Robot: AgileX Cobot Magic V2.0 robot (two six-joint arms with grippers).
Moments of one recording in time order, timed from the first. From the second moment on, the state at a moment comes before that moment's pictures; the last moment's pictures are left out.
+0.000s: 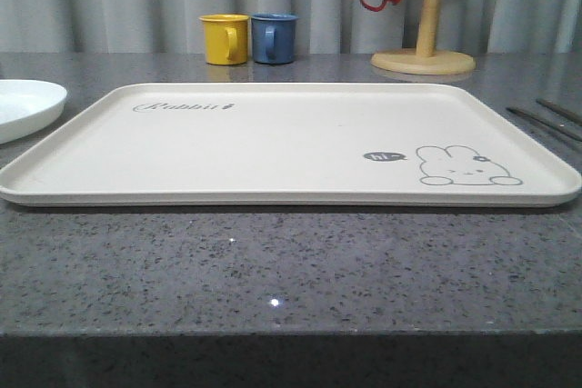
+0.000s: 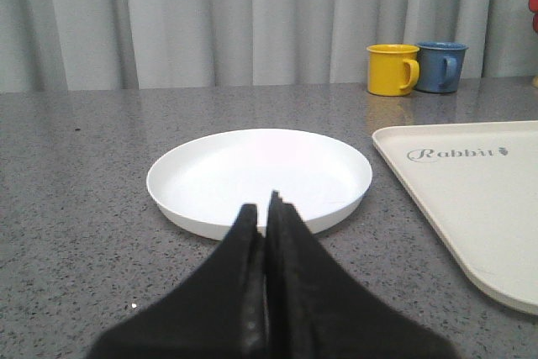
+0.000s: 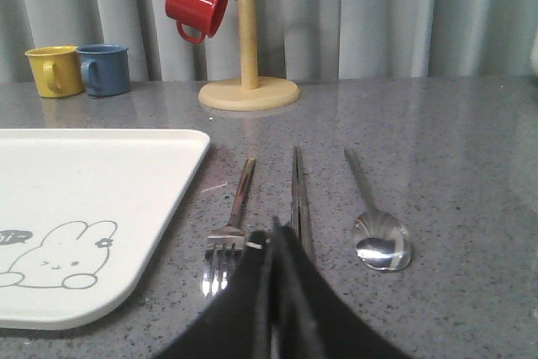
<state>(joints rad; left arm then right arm) -0.04 -0.01 0.01 -0.05 0.05 0.10 0.02 -0.01 0.03 0.03 0.04 0.06</state>
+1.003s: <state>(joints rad) -0.04 -0.01 -0.10 -0.05 0.02 0.10 0.02 -0.01 -0.09 0.03 0.09 0.06</state>
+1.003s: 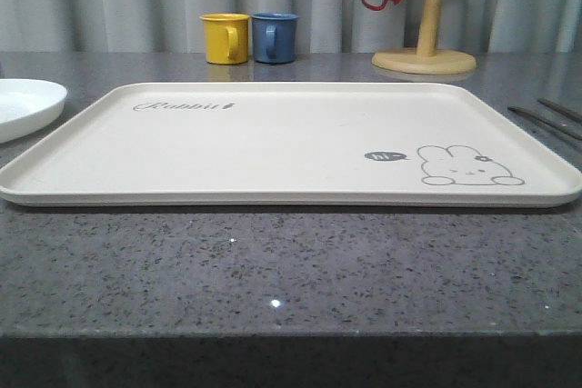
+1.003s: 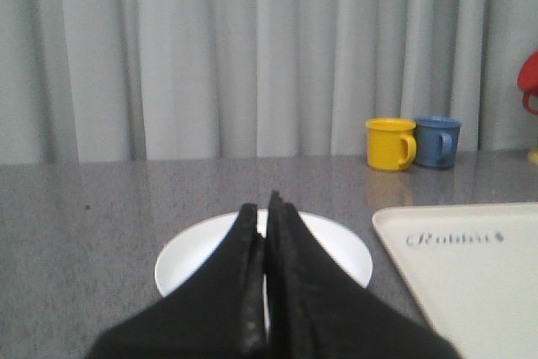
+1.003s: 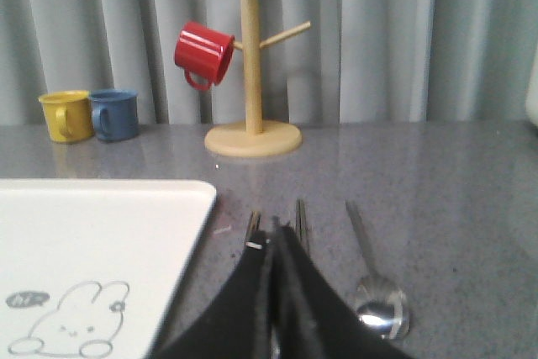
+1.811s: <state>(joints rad) -0.04 0.52 -0.71 -0.03 0.54 0.10 0.02 0.50 -0.62 0.03 0.65 0.06</state>
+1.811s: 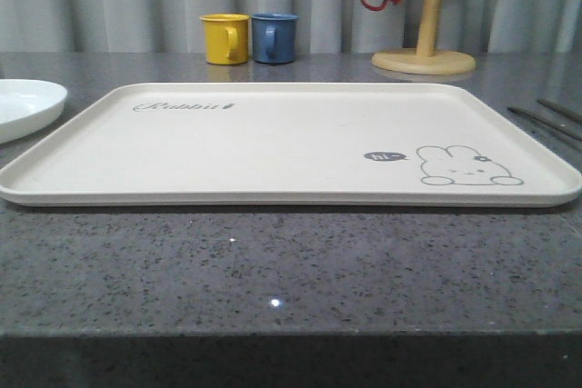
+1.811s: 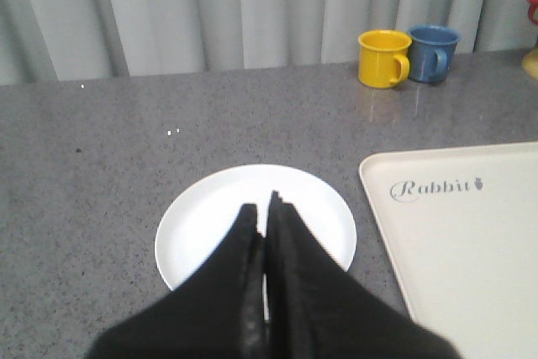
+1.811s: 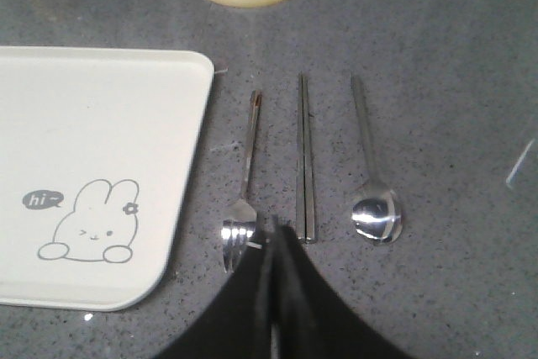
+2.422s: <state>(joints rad) -0.04 0.67 -0.69 -0.01 0.56 0.10 0.02 0.58 -0.62 0.03 0.68 0.06</state>
